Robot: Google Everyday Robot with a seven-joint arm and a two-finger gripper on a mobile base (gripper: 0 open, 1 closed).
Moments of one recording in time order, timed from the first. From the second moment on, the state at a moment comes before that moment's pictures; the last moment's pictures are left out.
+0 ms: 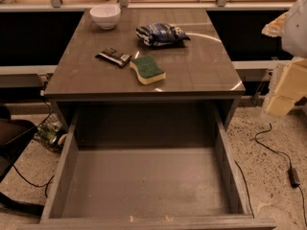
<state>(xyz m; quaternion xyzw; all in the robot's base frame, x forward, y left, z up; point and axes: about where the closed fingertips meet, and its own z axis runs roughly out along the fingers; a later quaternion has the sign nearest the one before) 0.438 -0.212 0.991 -0.60 0.78 -0.05 0.18</state>
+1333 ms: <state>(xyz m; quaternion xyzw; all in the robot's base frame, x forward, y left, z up) 0.519 -0.188 1.010 -0.50 0.78 0.03 0.38</state>
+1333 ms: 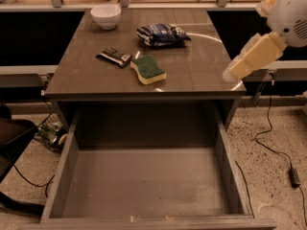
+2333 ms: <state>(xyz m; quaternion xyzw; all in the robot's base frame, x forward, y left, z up) 0.554 -0.072 0.989 -0.42 0.72 0.18 0.52</state>
